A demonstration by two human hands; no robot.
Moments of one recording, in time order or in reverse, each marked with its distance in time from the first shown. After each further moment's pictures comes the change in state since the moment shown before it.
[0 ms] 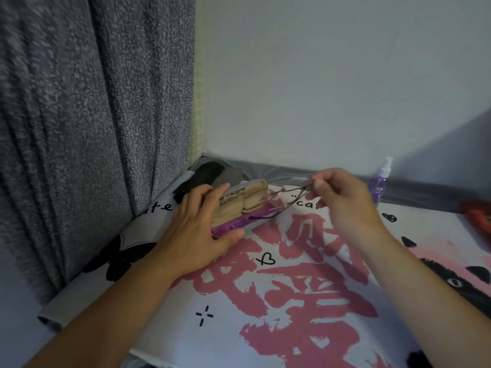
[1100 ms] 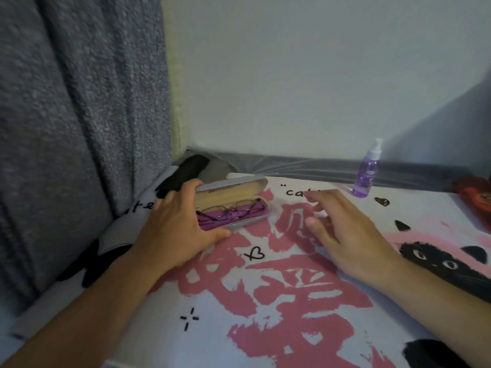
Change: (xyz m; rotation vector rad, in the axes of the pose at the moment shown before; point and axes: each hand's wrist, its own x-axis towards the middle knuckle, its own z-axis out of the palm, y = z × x) left_hand 0.012 0.015 -0.001 0.127 -0.061 -0.246; right_hand -0.038 0.057 -0.032 -0.633 -0.242 -0.322
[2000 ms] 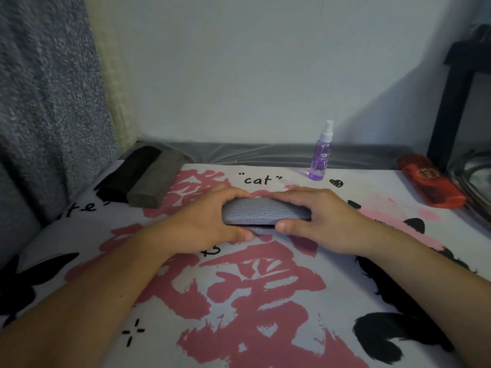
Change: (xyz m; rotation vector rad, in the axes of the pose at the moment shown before) left_hand 0.033 0.076 0.044 -0.453 -0.492 0.346; right_hand 0.004 0.033 -0.027 0.185 -0.255 0.025
